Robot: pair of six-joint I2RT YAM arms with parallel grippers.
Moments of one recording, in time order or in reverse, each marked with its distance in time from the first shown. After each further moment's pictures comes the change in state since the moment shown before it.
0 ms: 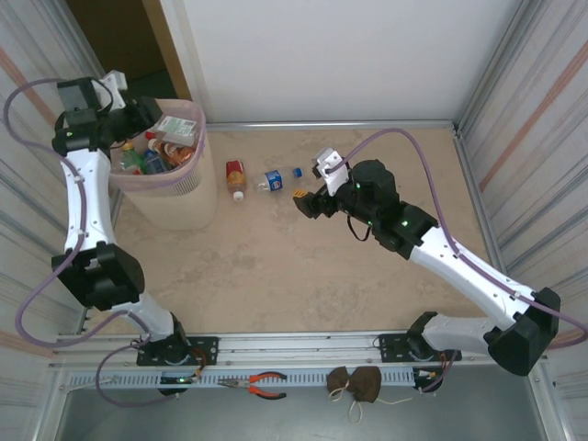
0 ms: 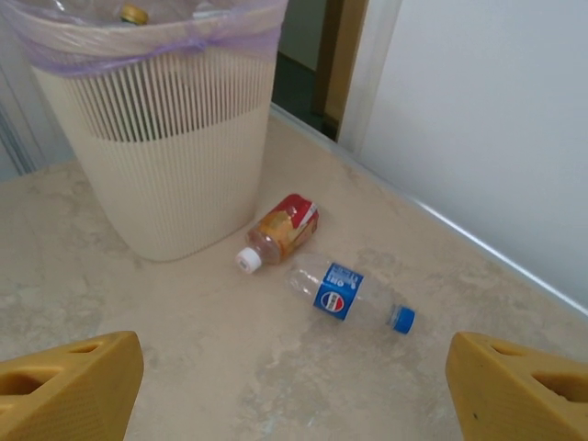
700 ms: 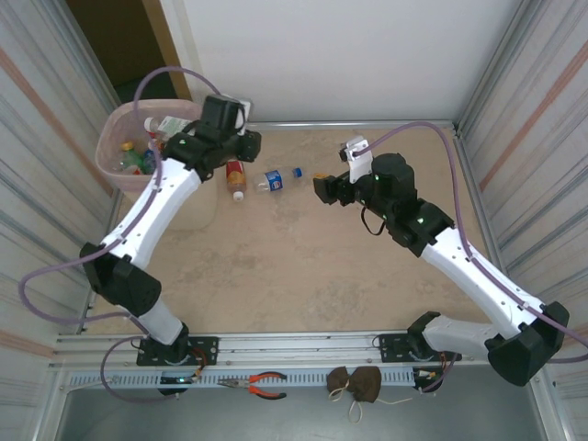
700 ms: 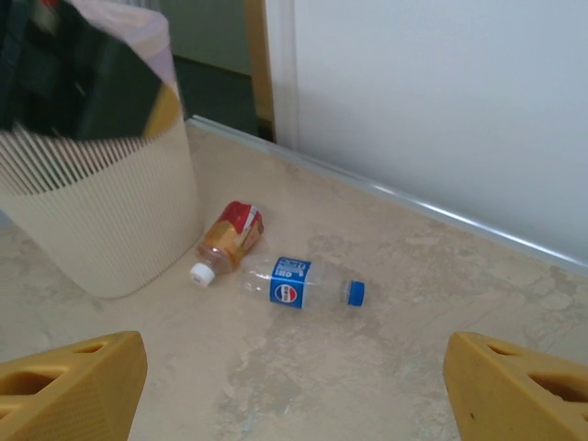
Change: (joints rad) left arm -0.695 0.018 -0.091 -0.075 -0.721 0.162; right arm -0.111 -0.058 0.000 -0.039 0.034 0.154
